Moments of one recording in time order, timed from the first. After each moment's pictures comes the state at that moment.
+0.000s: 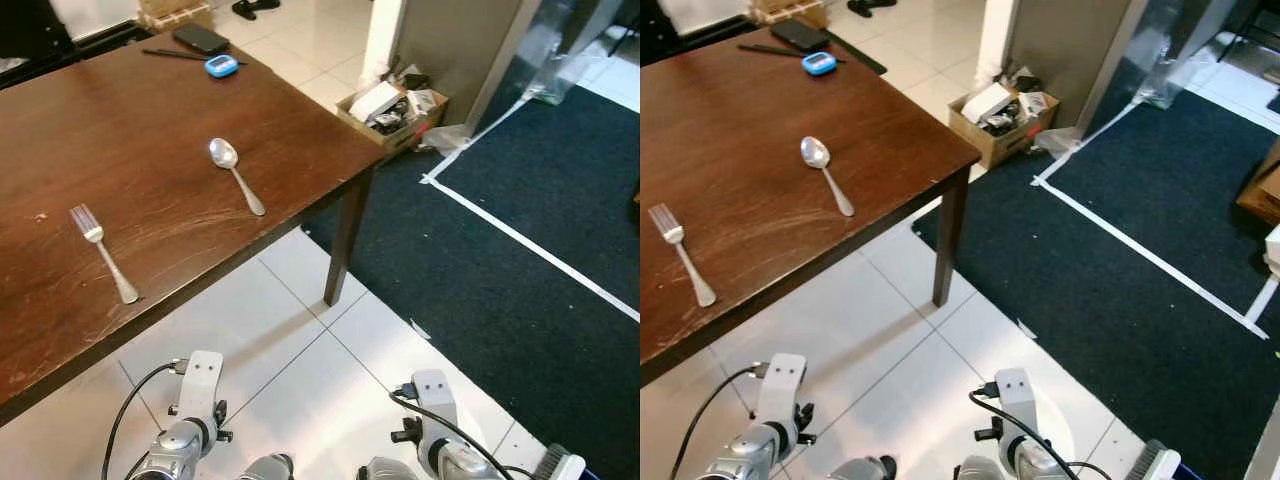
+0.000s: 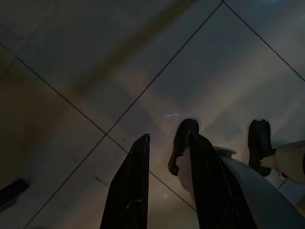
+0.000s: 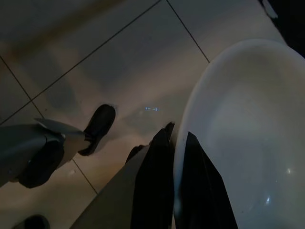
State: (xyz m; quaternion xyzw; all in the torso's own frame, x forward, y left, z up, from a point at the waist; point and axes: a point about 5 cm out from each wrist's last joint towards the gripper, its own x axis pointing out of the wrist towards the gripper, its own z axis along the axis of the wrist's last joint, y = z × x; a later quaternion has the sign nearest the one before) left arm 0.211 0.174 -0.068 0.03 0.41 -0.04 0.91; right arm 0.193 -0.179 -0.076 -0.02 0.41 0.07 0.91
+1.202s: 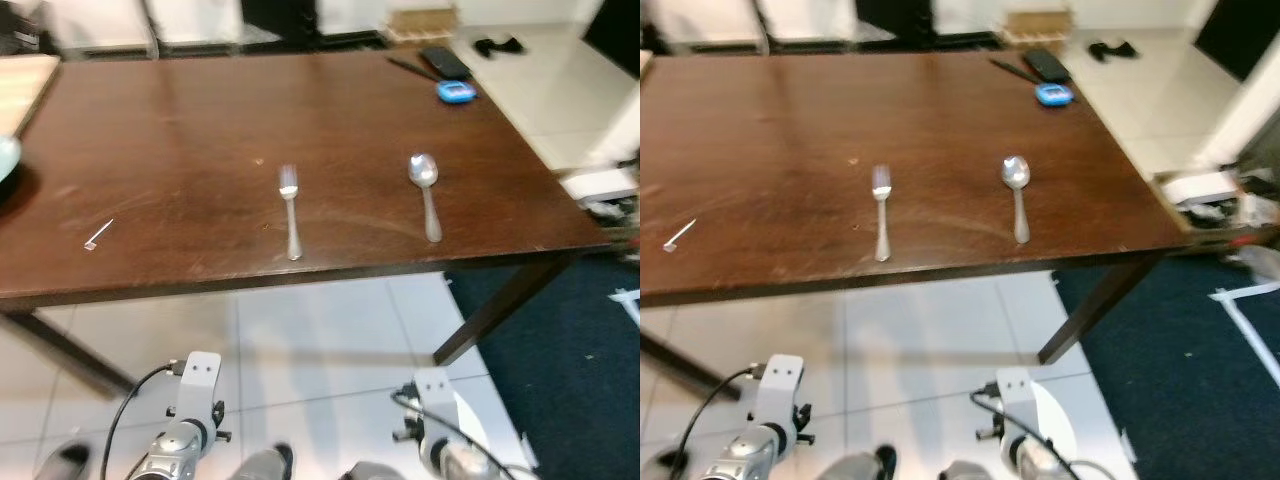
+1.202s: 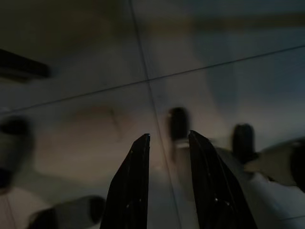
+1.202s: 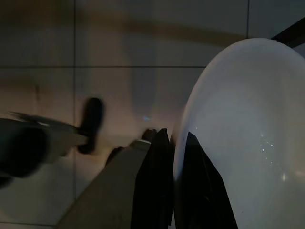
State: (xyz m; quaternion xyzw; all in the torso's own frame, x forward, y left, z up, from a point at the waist) left arm 0.210 0.172 -0.069 0.02 0.42 -0.04 0.91; right arm 0.192 -0.182 -0.075 -0.02 0.41 0.07 0.91
